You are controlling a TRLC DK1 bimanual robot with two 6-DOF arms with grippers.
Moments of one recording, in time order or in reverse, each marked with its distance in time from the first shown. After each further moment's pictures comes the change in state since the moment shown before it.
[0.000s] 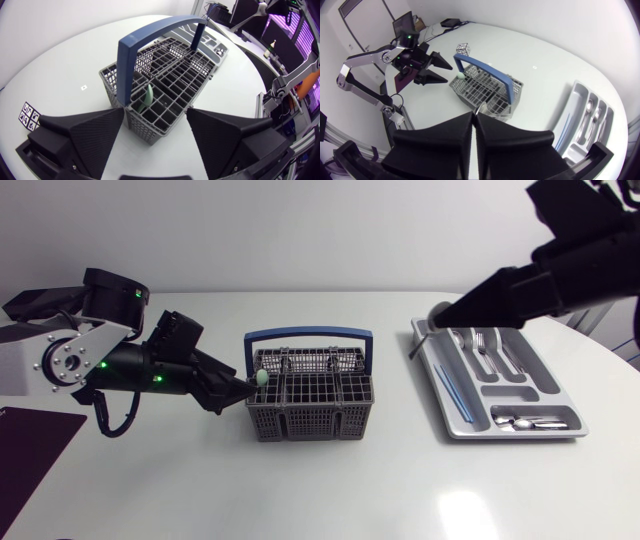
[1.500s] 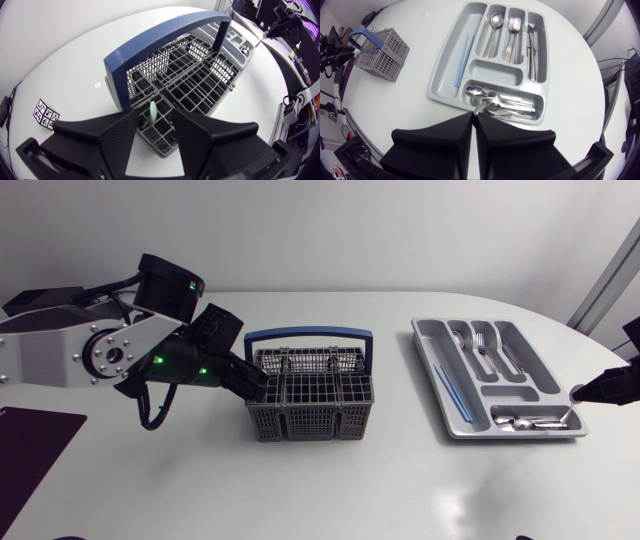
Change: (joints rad) left arm -0.210 0.071 0.099 -0.011 -0.382 -0.173; right arm -0.846 0.257 -0.195 0.044 0.138 -0.547
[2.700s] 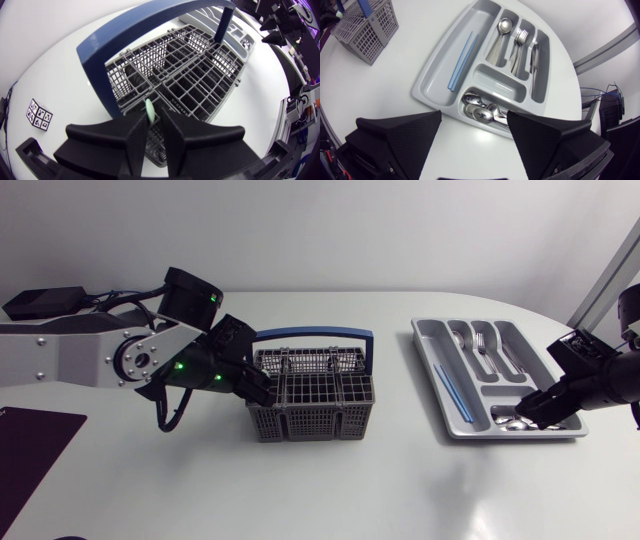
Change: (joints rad) left arm -0.024 0.078 0.010 0.031 -0.004 0.000; right arm 0.346 -0.180 -0.294 0.372 0.330 0.123
